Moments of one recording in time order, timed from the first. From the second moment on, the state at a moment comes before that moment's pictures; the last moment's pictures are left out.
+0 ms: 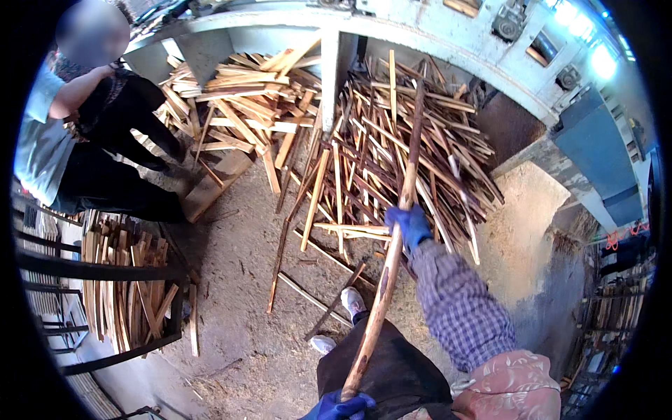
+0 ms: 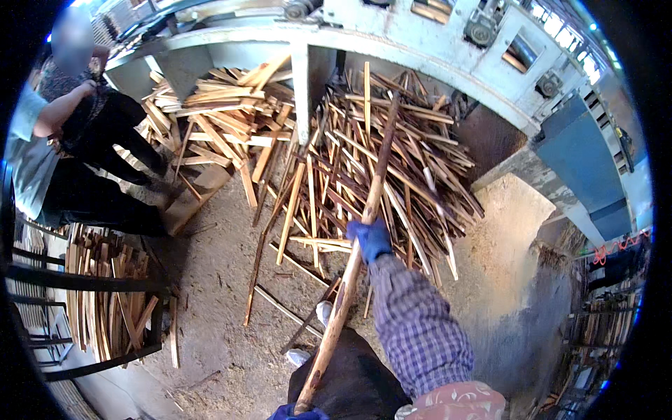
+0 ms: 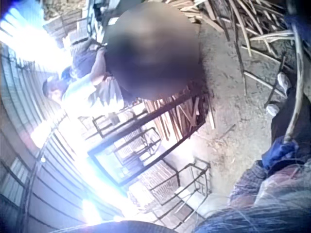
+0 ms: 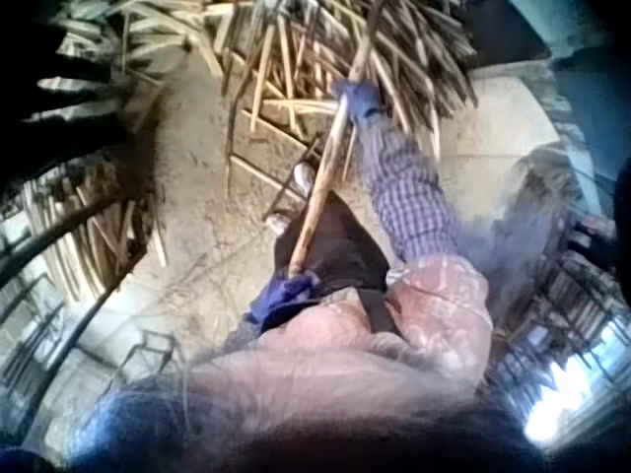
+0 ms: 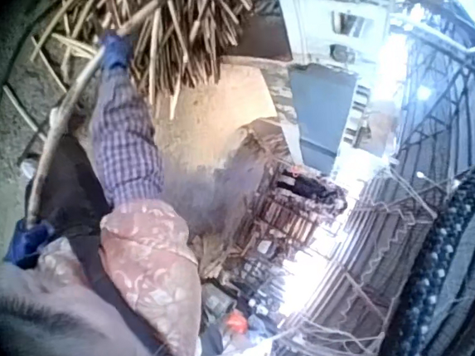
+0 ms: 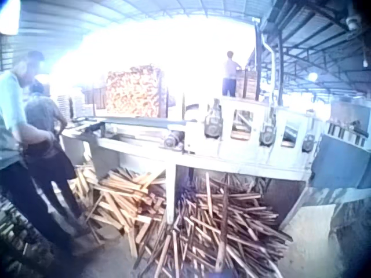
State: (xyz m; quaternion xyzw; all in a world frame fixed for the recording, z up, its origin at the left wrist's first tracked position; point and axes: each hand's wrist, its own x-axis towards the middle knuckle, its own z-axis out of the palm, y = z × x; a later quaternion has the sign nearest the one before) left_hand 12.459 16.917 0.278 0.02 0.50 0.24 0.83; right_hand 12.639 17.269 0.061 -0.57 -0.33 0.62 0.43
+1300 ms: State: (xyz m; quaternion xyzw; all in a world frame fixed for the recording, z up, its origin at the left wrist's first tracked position) left_hand 12.317 16.311 0.130 0.06 0.76 0.10 0.64; right_hand 12.502 16.762 0.083 -0.54 -0.08 0.79 0.28
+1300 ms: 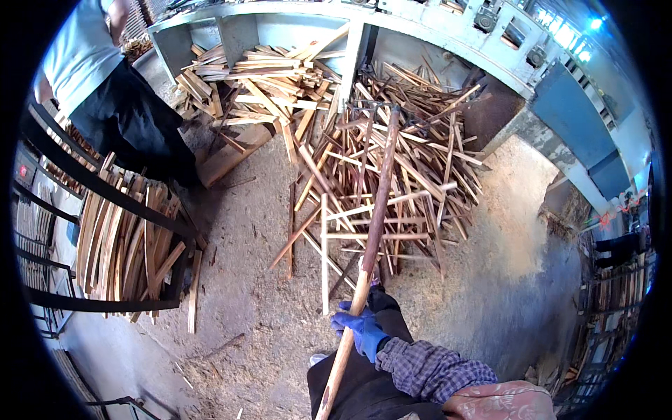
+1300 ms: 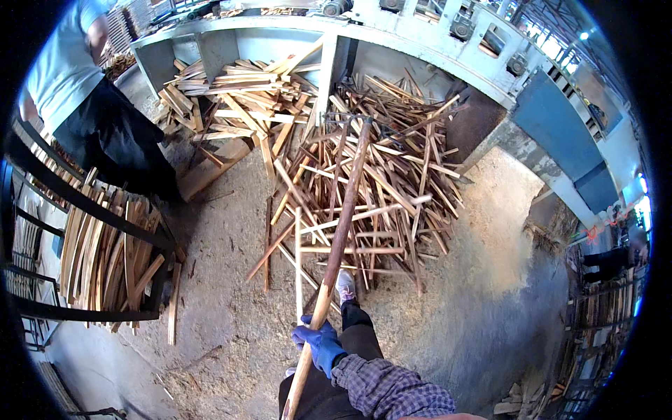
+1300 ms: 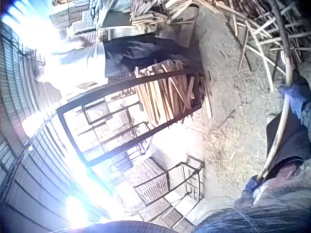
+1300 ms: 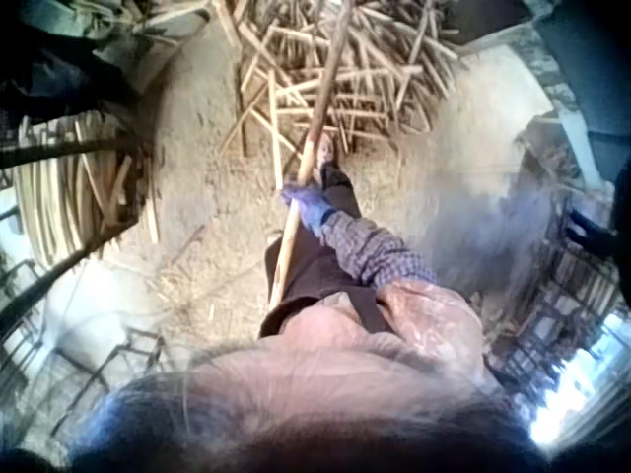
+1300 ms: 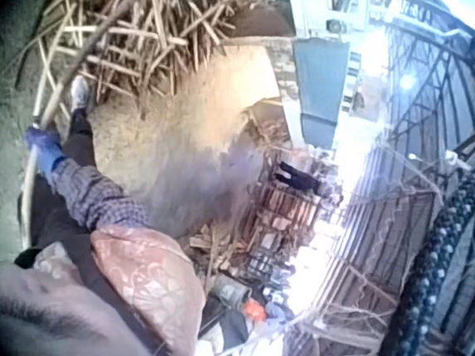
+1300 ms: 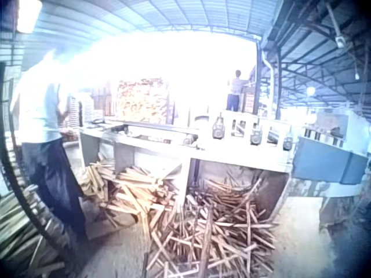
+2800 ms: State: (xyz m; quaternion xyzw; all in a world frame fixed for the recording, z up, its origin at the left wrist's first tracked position) left_hand 12.573 17.007 0.032 0.34 0.33 0.36 0.81; right_hand 12.671 17.145 0.043 -0.66 -0.18 0.68 0.27
